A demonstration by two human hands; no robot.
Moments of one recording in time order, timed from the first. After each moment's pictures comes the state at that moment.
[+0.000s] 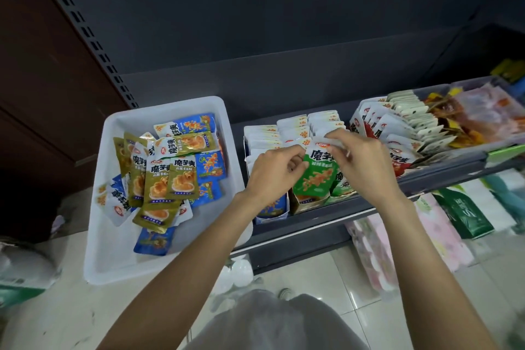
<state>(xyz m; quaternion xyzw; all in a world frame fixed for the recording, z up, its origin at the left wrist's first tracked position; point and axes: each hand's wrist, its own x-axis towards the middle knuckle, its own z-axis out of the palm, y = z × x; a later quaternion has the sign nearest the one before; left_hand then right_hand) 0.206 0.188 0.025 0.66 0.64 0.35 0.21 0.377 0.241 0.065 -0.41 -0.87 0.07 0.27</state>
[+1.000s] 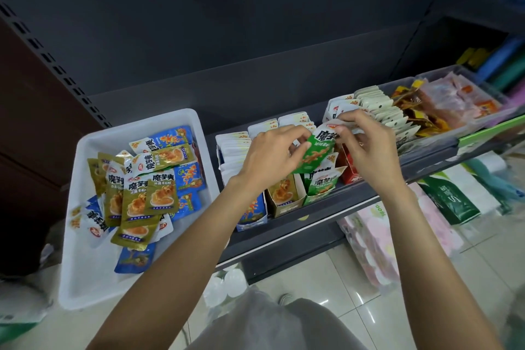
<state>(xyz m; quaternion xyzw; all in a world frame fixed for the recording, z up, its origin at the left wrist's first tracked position) 0.241 0.219 0.063 0.74 0.55 0.37 0.07 0.428 0.257 0.076 -0.39 -0.79 0.20 0.43</state>
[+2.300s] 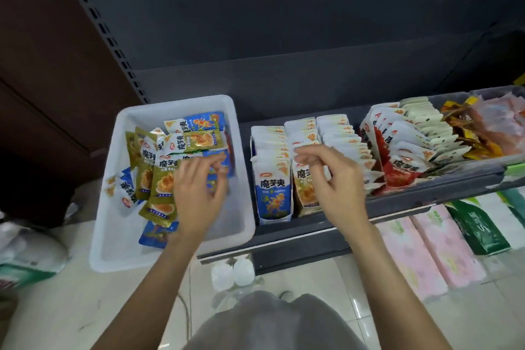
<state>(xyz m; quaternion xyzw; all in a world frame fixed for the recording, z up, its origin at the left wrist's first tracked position) 0.124 0.110 -0.003 0.53 0.74 0.41 -0.07 0.337 0.196 0.063 -0.34 -0.79 0.29 0.42</state>
